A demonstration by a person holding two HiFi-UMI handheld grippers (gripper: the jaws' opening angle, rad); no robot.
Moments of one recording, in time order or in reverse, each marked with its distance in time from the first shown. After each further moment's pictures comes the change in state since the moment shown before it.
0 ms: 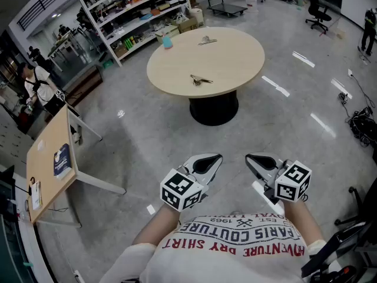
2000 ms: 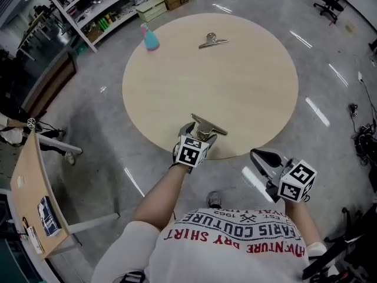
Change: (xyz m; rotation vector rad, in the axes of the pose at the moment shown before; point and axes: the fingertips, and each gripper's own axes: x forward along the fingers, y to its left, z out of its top) left arm 0.307 0.548 -0.102 -0.058 0.385 0.242; right arm 0.301 -0.358 0.080 0.125 0.112 -0.107
